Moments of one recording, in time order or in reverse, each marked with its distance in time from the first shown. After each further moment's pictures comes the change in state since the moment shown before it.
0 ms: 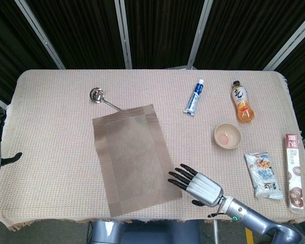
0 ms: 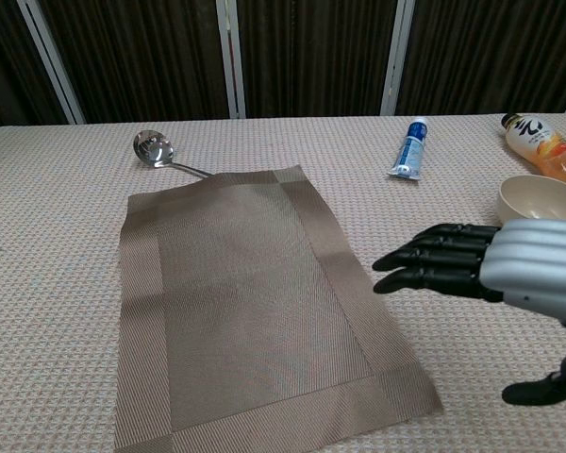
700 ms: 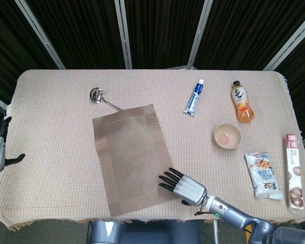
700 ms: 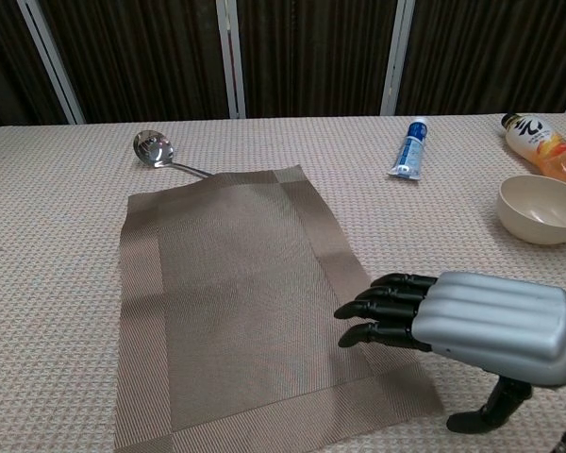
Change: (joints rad) left arm -0.003 -0.018 0.001 0.037 -0.007 -0.045 -0.011; right arm 0.055 -0.207 -0.025 0.170 0.078 -0.061 -0.066
